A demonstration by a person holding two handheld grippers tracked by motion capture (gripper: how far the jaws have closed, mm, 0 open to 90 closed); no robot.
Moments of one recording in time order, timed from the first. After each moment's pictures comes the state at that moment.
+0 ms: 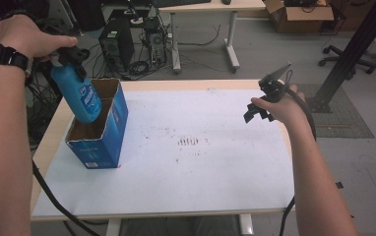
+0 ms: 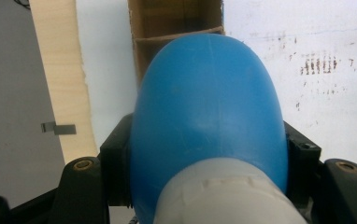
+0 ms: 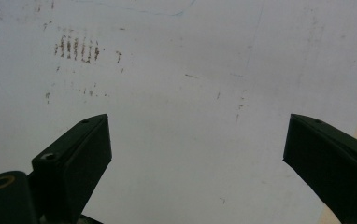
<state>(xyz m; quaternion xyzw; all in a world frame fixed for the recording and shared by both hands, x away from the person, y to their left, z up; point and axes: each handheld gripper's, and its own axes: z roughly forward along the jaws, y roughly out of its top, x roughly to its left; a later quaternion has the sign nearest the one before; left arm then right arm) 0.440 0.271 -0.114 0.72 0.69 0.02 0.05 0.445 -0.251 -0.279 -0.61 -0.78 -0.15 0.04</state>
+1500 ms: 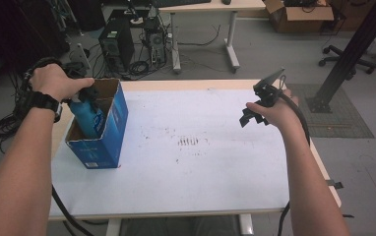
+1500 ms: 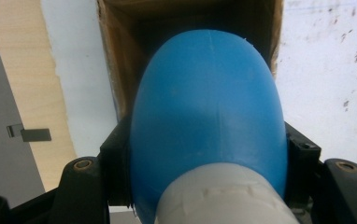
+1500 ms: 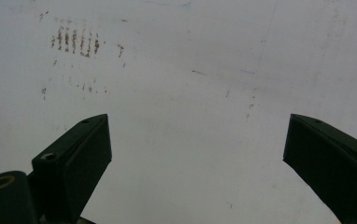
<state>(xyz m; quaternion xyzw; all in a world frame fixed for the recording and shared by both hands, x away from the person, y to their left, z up) 0.445 0.271 -0.223 0.72 0.69 -0.01 0.02 0.443 -0.241 -0.293 -0.60 -0.79 -0.15 0.04</state>
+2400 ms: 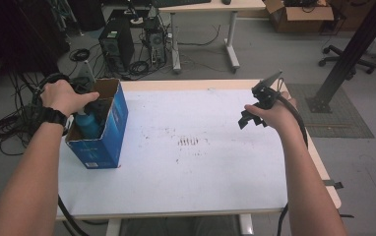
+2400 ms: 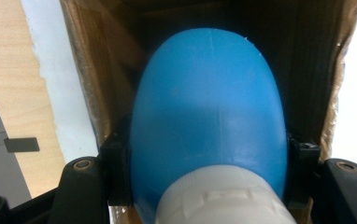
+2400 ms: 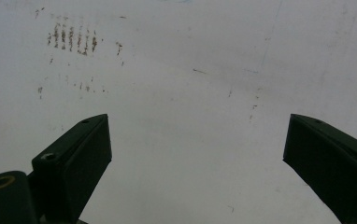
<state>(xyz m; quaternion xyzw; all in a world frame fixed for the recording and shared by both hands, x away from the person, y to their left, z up) 0.445 0.273 -0.266 0.72 0.69 -0.01 0.01 0.444 -0.238 -0.301 -0.60 -0.79 -0.14 0.04</state>
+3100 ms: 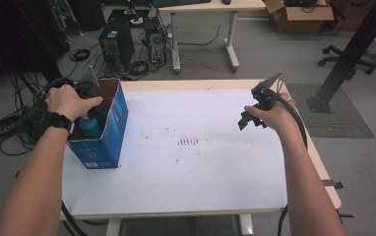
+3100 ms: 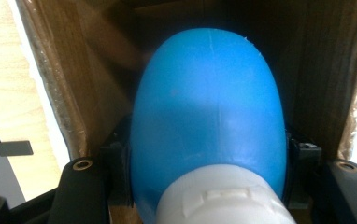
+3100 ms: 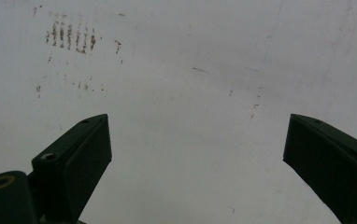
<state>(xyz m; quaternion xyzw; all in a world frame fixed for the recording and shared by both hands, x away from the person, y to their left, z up) 0.444 0.268 -0.278 0.73 0.69 -0.01 0.00 0.443 -0.239 -0.305 -0.60 -0.79 -0.15 0.04</state>
